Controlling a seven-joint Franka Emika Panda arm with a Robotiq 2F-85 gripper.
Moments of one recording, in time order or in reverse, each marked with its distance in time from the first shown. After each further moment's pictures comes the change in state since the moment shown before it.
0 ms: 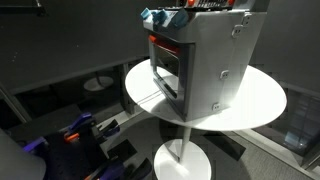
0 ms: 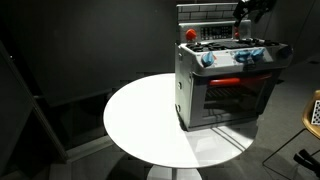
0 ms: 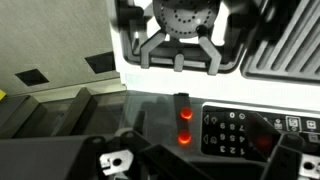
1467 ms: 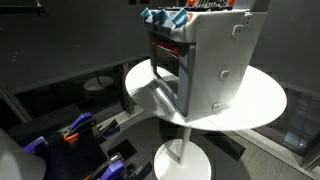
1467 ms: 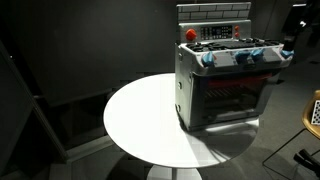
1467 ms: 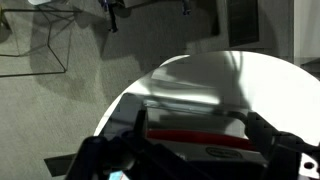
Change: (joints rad) arm 0.048 -0.392 0.088 -0.355 0.368 -0.450 -0.149
